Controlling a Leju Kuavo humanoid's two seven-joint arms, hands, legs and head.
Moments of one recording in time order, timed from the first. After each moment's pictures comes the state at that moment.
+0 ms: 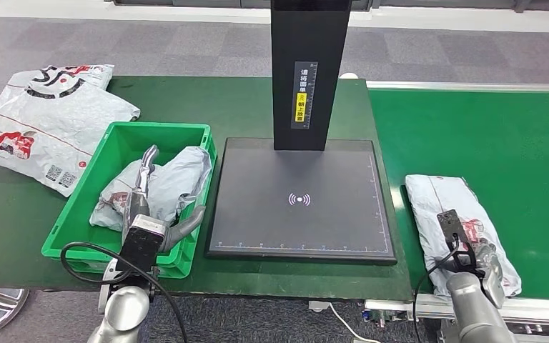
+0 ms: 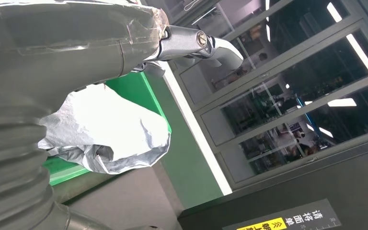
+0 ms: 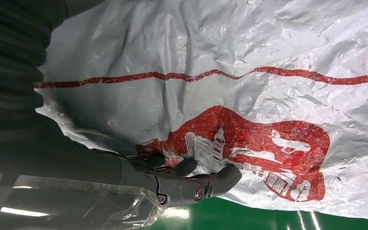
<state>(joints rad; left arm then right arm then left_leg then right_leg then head) -0.05 -0.14 -0.14 -1.57 -0.47 0.31 -0.38 -0.45 -0.13 -0.35 -0.59 1.05 -0.25 0.26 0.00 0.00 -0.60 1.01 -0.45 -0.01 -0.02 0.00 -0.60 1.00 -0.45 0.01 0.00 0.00</state>
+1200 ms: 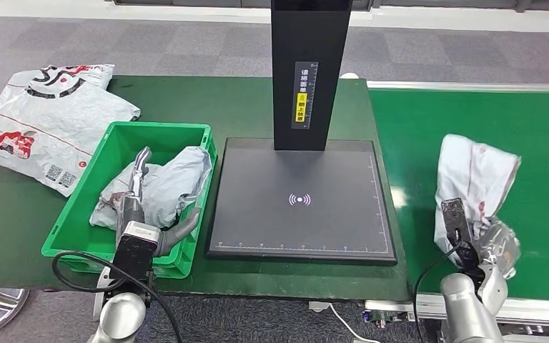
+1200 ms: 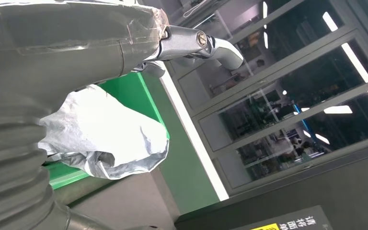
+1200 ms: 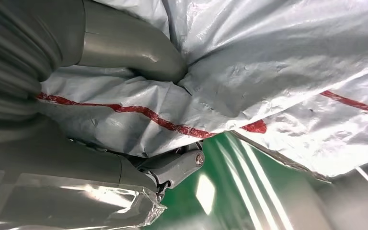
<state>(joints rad) -0.02 -0.14 -0.14 -1.62 -0.47 0.32 -0.39 -0.33 -0.06 -0.29 -0.90 1.03 -0.59 -0.01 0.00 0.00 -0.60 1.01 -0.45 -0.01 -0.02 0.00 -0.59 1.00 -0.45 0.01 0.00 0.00</state>
